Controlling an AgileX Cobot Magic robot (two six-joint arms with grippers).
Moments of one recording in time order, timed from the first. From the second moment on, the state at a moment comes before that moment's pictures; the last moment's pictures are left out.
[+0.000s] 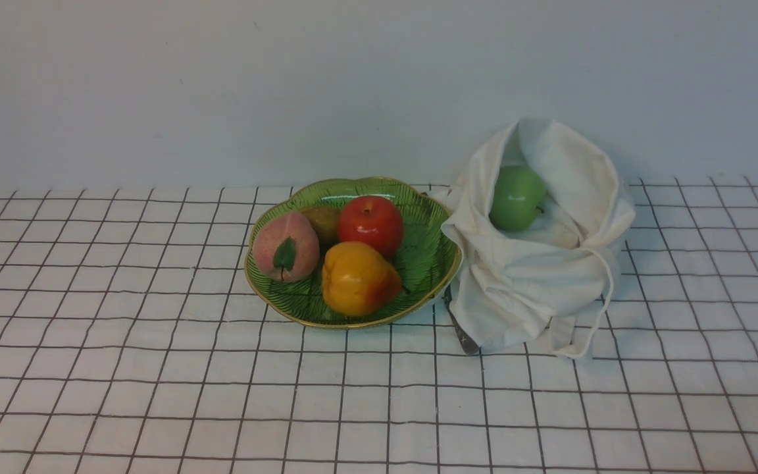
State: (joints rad) right arm 0.09 -0.01 0.02 0.03 0.40 -0.03; left arm -0.11 -0.01 0.02 -0.06 0.40 0.04
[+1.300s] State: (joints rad) right arm 0.09 -0.01 0.03 0.46 0.37 0.24; left arm -0.11 -0.01 0.02 -0.06 0.40 0.04
